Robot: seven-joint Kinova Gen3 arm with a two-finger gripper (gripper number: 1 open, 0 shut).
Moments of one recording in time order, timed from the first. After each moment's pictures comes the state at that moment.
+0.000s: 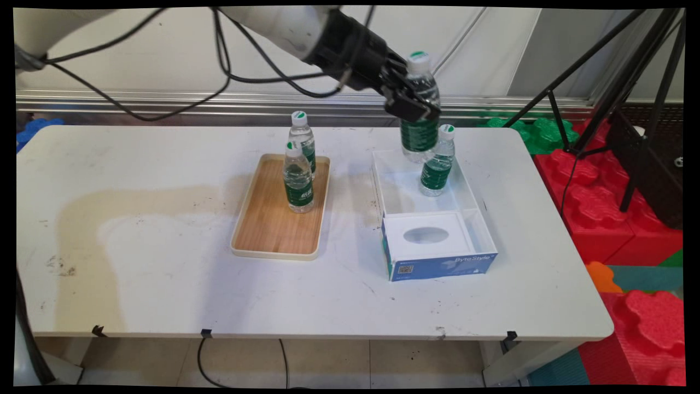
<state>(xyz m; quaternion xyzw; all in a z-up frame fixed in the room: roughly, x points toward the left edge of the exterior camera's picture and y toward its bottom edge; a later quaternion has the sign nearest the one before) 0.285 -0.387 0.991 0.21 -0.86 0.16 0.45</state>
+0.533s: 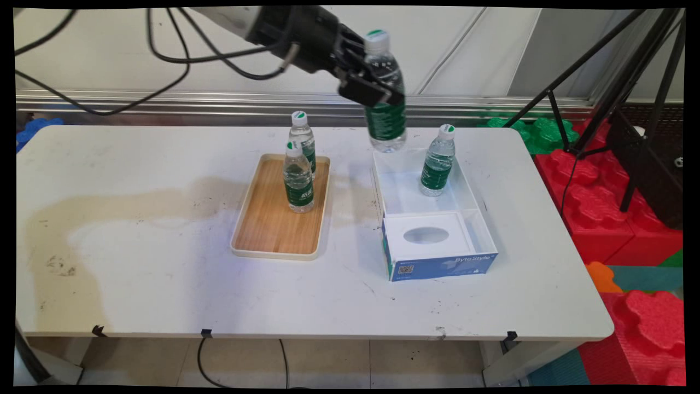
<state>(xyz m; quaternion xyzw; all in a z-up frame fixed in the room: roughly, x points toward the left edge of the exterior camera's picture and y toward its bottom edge) 0.336 -0.347 1.022 0.21 -0.85 0.17 0.45</state>
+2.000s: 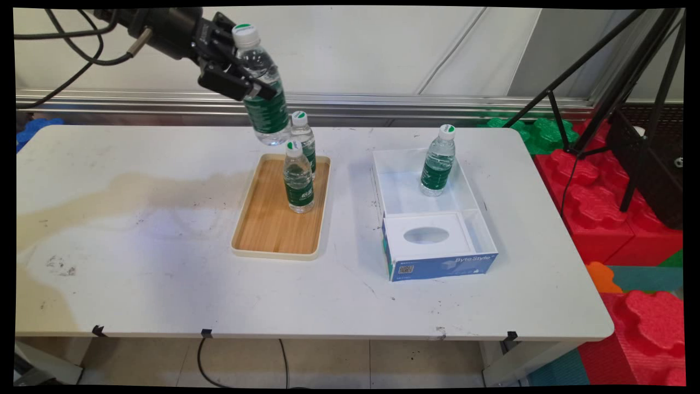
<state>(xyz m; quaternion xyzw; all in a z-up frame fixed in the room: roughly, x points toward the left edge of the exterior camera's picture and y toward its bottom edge) 0.478 -0.286 1.046 0.22 -0.88 0.18 0.38</state>
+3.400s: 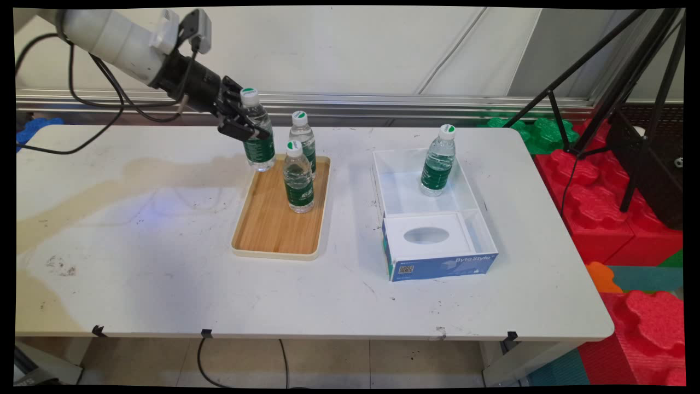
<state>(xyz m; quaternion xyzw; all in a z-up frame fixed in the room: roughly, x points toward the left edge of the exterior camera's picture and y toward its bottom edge) 0.542 -0.354 0.916 0.27 -0.89 0.17 0.32</state>
